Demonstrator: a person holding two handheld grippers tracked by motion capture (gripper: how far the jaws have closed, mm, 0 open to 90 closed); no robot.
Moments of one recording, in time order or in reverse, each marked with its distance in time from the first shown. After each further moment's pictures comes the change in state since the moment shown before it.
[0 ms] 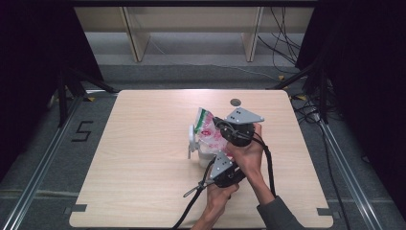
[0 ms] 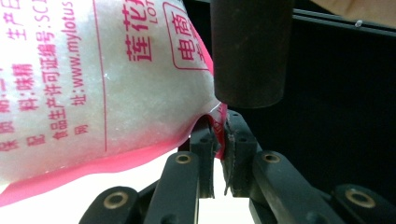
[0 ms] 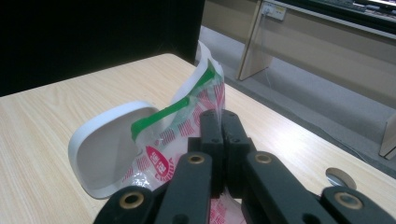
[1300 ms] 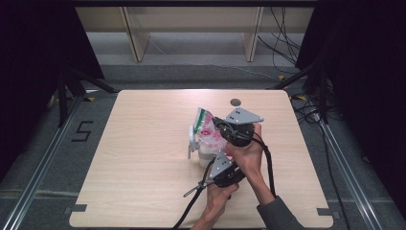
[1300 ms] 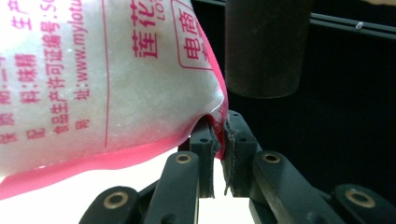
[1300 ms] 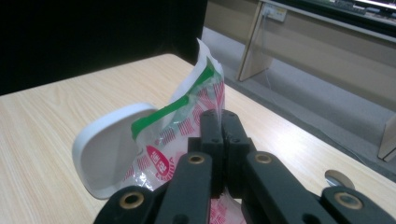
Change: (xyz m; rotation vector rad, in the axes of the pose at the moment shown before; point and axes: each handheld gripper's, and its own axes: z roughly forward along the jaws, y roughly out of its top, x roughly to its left) left arm 0.000 -0.001 0.000 -0.003 0.002 -0.009; right arm 0.002 0.001 -0.001 0.009 -0.012 -0.011
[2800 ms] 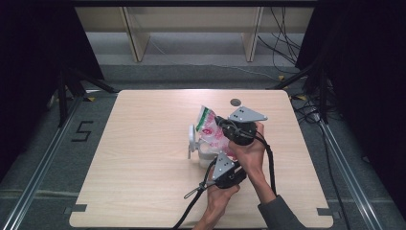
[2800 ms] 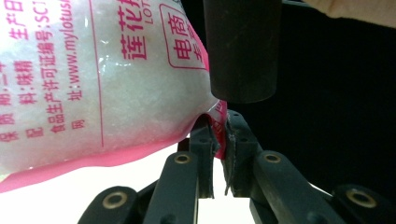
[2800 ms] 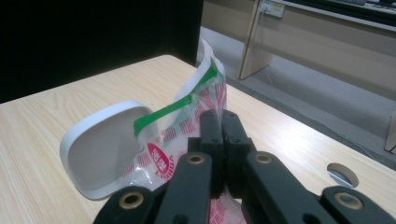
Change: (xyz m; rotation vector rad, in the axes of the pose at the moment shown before) left arm -0.007 0.003 -0.001 0.029 0.032 0.021; right arm -0.010 -0.004 0.001 -0.014 0.008 0.022
